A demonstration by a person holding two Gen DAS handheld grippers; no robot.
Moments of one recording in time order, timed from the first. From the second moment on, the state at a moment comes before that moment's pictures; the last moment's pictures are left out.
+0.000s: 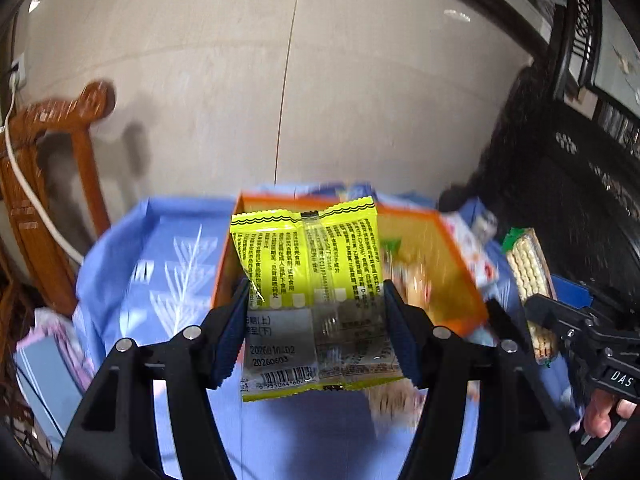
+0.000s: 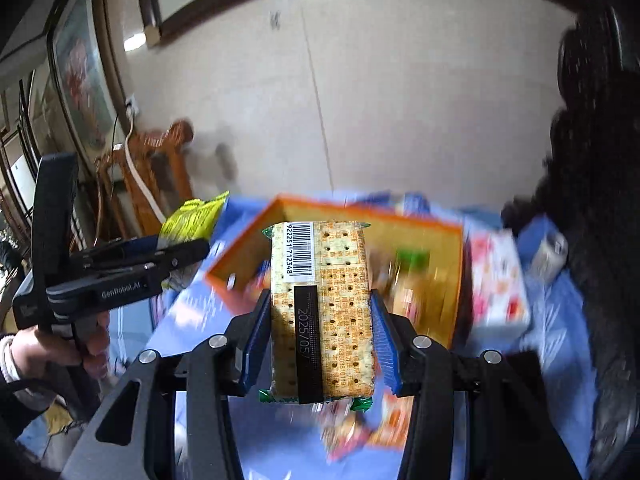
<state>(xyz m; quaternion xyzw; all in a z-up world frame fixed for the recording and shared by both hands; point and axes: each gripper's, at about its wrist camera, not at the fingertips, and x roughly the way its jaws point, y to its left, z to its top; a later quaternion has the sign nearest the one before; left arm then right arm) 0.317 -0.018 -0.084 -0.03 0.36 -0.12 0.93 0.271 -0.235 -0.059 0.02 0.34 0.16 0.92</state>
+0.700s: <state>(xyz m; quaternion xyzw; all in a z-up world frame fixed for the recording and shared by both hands) 0.291 -0.002 -0.126 -0.08 0.41 -0.07 0.91 0.263 -0.307 -0.108 0.08 0.40 0.06 0.91</state>
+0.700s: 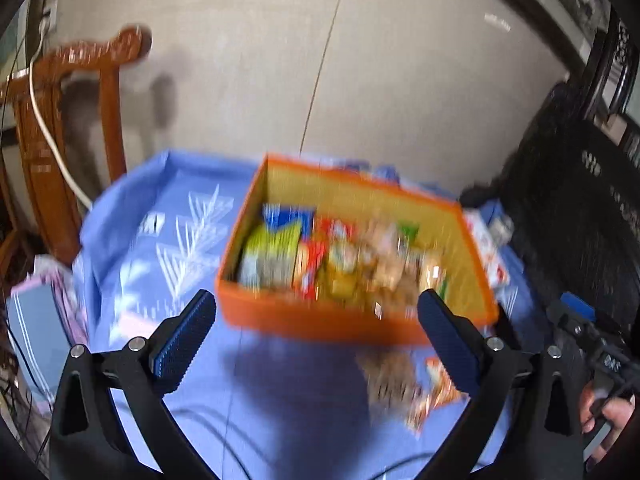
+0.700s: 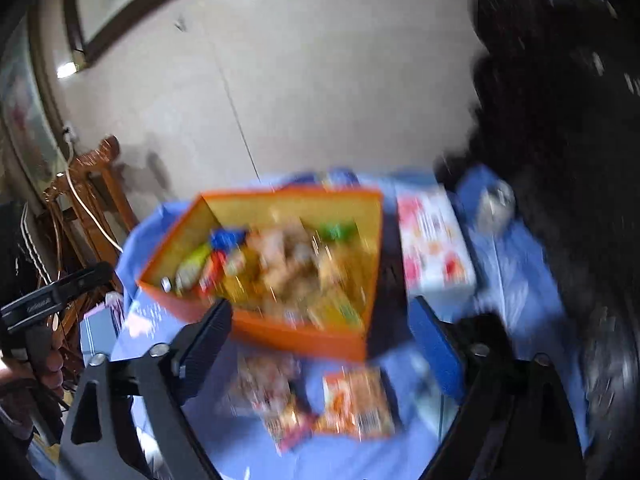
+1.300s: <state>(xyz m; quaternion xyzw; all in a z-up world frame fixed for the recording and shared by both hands) 0.242 -0.025 -0.176 -0.04 0.47 -0.11 0.87 0.266 -0.321 -0.241 0.07 0.54 0.03 0.84</state>
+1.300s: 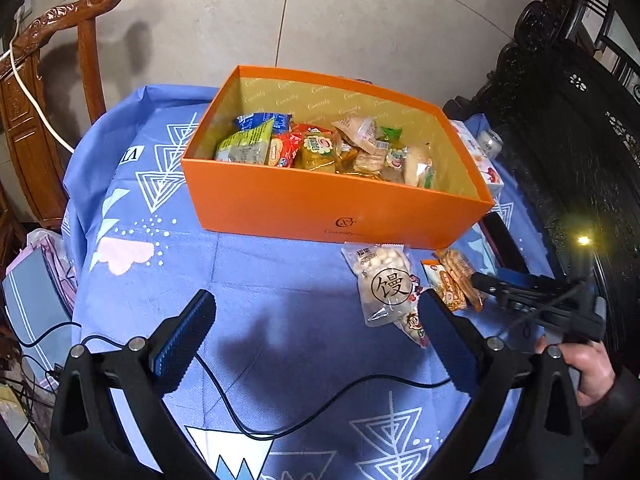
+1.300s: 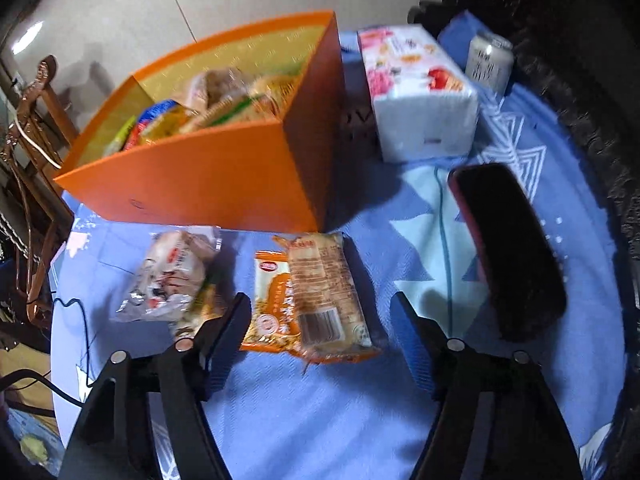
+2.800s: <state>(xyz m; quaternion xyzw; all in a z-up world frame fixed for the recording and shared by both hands) 0.309 -0.142 -0.291 0.01 0.58 -0.16 0.80 0.196 -0.349 -0.215 0.18 0.50 0.03 0.85</state>
